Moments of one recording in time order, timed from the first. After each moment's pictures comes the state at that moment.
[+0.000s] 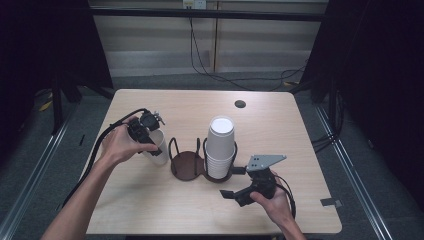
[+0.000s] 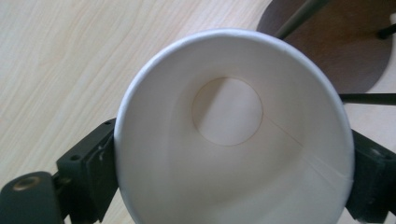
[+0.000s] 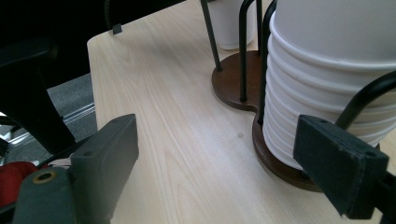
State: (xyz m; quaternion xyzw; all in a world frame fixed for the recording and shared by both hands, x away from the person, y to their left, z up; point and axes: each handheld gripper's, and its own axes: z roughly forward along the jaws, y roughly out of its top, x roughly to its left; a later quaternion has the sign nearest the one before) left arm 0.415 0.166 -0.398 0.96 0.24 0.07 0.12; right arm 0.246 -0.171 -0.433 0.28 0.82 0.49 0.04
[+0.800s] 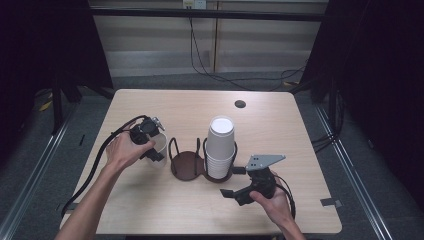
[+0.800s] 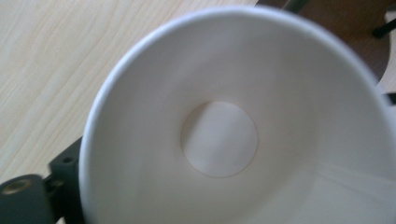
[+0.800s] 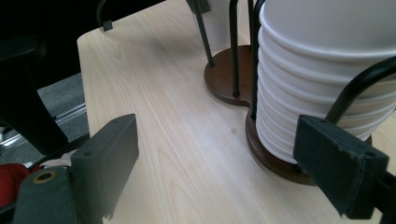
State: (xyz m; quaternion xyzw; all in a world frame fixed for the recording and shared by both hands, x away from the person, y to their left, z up) left arm 0.414 0.176 -0.423 0.96 0.23 0.04 0.17; right arm 0.247 -0.171 -0.436 0.29 0.82 0.48 0.05
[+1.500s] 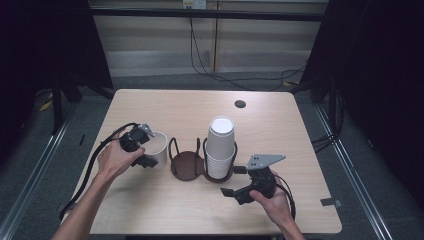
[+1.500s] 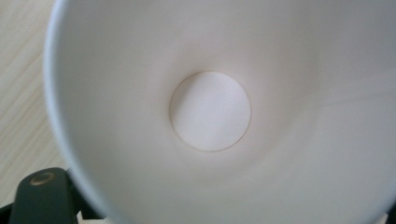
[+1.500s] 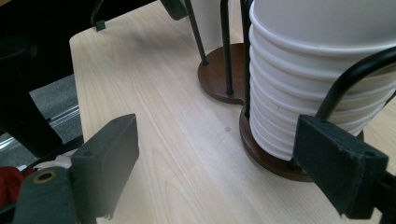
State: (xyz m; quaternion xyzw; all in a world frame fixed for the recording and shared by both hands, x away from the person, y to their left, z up) left arm 0.396 0.208 -0.434 0.95 0.24 0.03 0.21; right arm 0.248 -0.172 -0.437 0.30 0.82 0.48 0.05
